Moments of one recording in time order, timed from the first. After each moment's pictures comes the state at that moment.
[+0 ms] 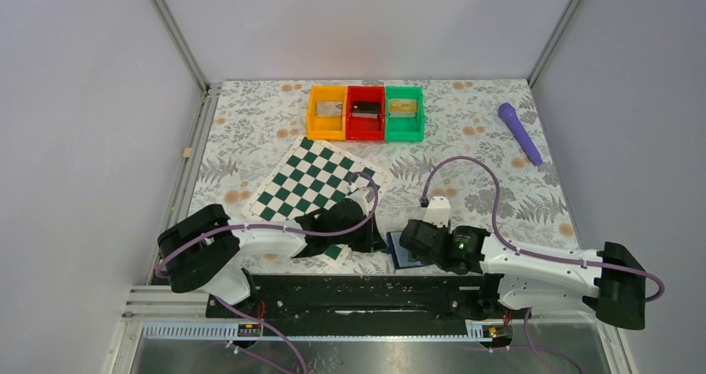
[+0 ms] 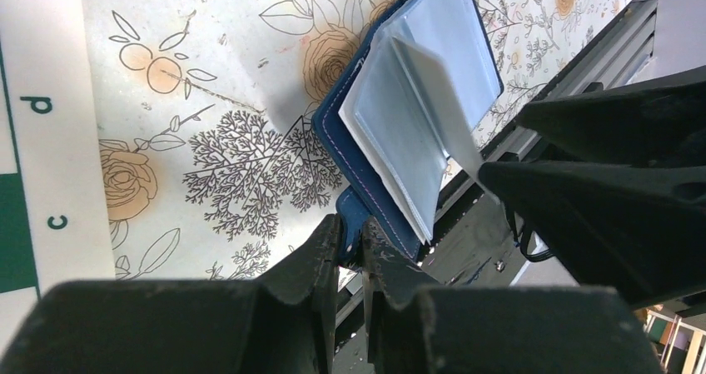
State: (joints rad) left arm -1.06 1.49 0.60 0.24 0.12 -0.89; right arm 1.18 1.05 0.61 -0.75 0.49 1.04
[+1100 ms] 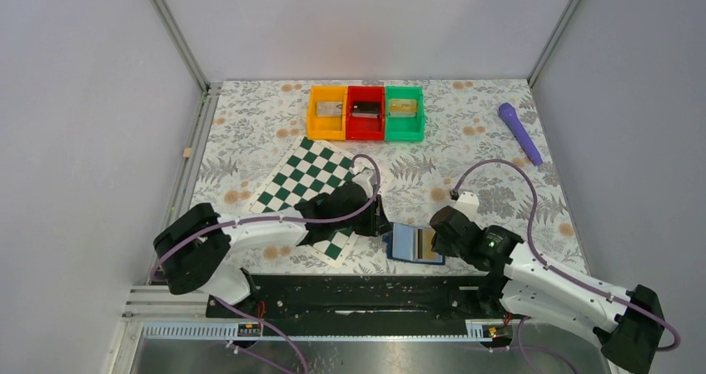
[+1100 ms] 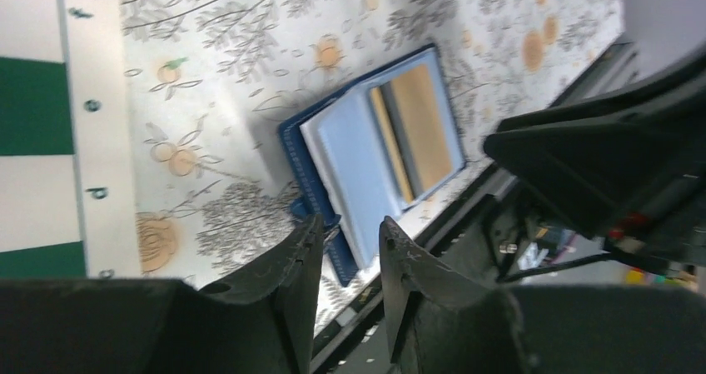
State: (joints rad) left arm -1.01 1.48 0.73 0.10 0.08 -0.79; right arm 0.91 0.80 0.51 -0.78 0.41 0.96
